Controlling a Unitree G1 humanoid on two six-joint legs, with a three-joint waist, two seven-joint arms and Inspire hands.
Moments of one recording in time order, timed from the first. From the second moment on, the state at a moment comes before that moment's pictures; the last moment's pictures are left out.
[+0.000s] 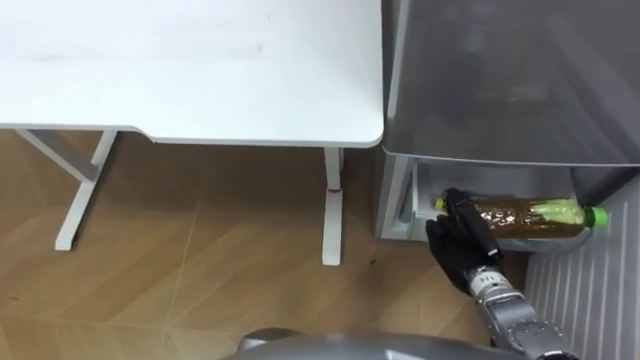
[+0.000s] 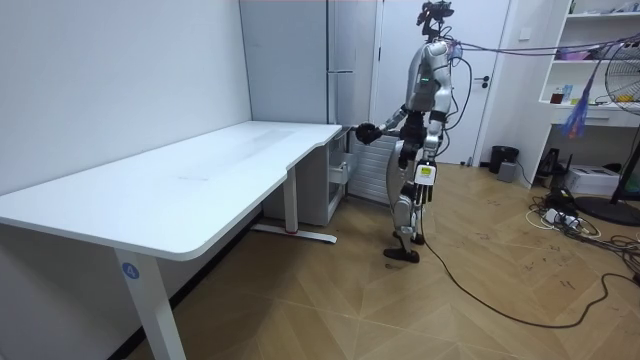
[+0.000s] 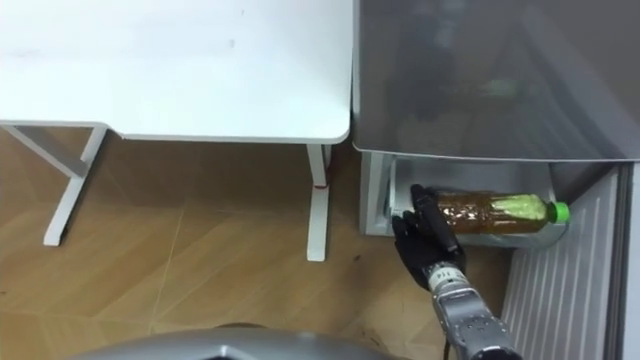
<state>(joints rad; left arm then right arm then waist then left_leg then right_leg) 0.40 0.18 -0.08 1.05 0.08 0.14 -0.03 0.09 -0.25 0.14 0.86 1.56 0.05 0.25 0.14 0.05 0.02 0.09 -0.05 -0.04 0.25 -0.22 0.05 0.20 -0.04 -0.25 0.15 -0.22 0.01</state>
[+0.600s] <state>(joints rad) 0.30 0.25 -0.09 1.04 0.04 0.15 -0.07 -0.23 -0.31 0.09 1.08 1.64 0.09 0.26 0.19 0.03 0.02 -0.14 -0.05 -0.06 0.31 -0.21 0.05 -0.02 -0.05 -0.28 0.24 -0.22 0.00</state>
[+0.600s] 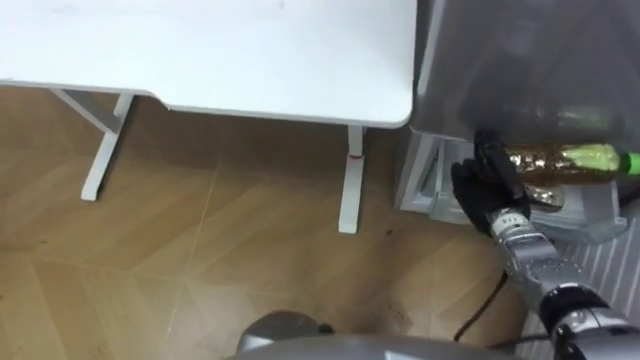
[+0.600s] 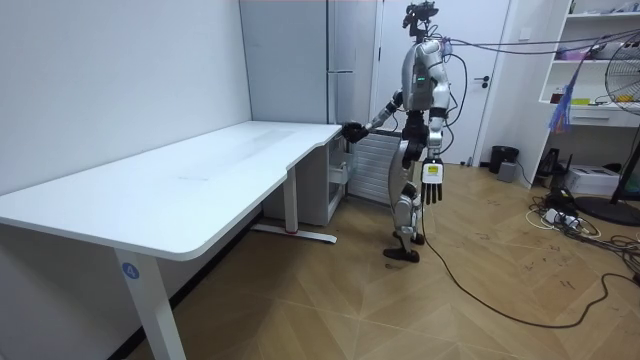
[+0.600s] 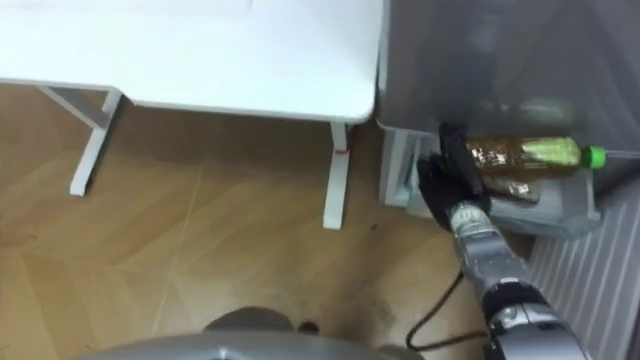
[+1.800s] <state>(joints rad) 0.12 0.27 -0.18 1.10 -0.15 0.10 -0.02 -0.59 -0.42 -0.03 1.29 1.60 0.16 0.19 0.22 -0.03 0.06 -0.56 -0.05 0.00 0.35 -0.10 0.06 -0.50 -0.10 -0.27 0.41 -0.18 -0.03</state>
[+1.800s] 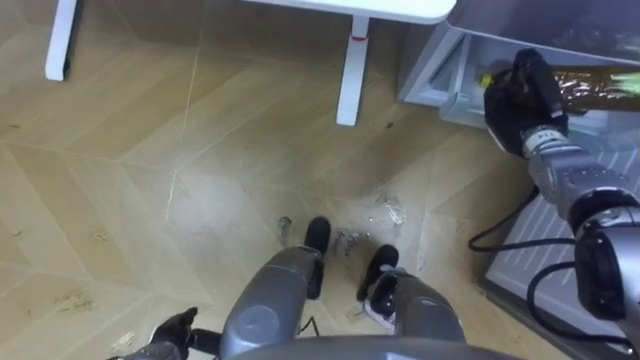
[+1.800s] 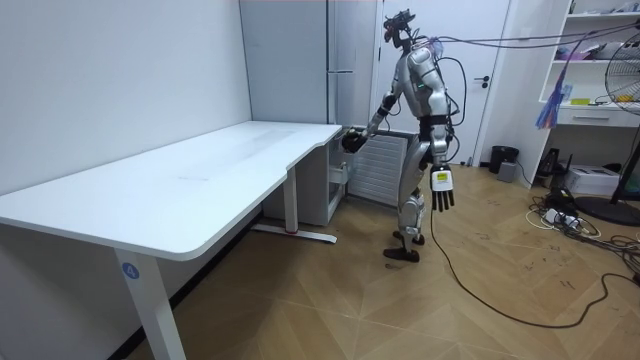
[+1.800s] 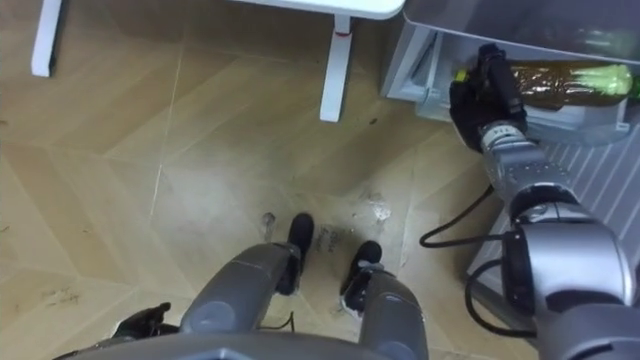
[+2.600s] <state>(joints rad) 0.11 0.27 -0.24 1.10 -0.16 0.10 -0.01 -0.62 -0.48 -0.02 1.29 1.60 0.12 0.16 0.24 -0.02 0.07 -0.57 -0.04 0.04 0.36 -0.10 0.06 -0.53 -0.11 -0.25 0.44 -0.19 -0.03</state>
